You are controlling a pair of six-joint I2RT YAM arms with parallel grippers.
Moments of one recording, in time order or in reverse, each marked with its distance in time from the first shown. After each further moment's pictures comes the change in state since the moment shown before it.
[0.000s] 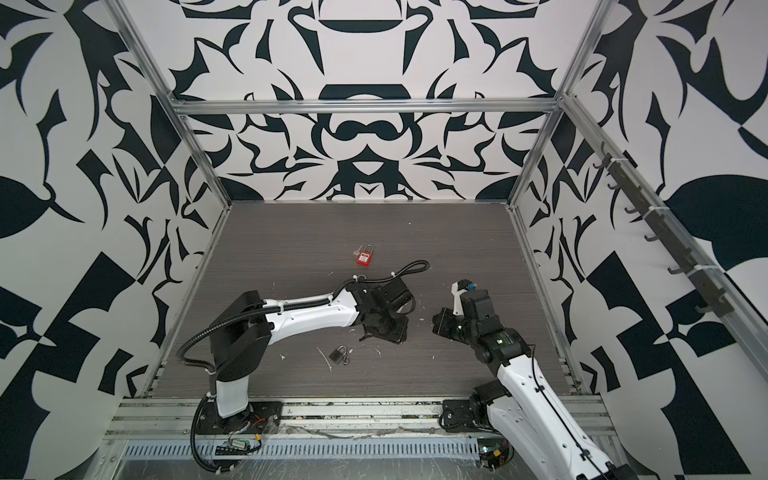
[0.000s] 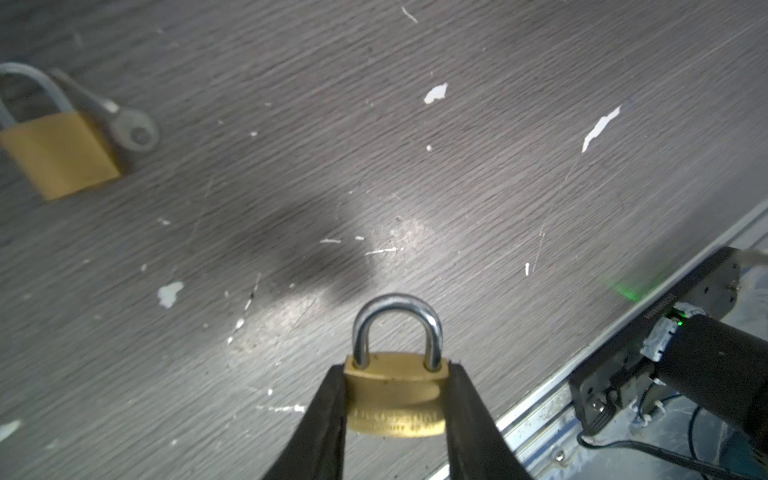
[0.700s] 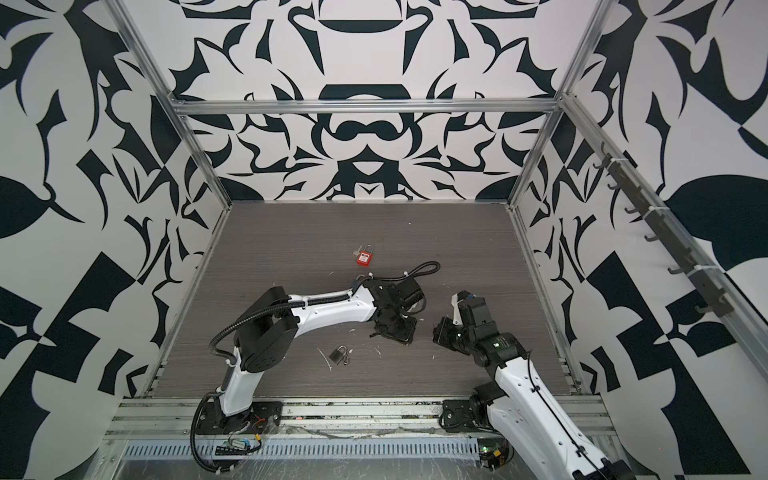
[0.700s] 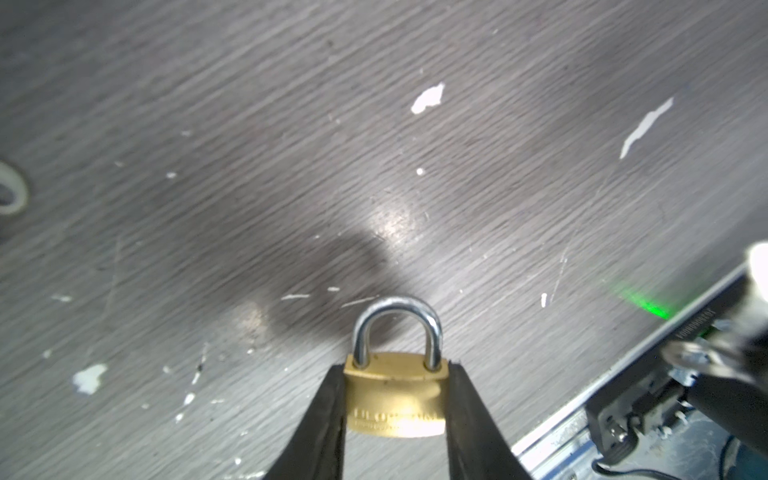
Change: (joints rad) left arm 0.000 0.135 0.143 -0.083 0.044 0.053; right arm 0.000 0.018 -0.069 -0.006 -0.012 0.033
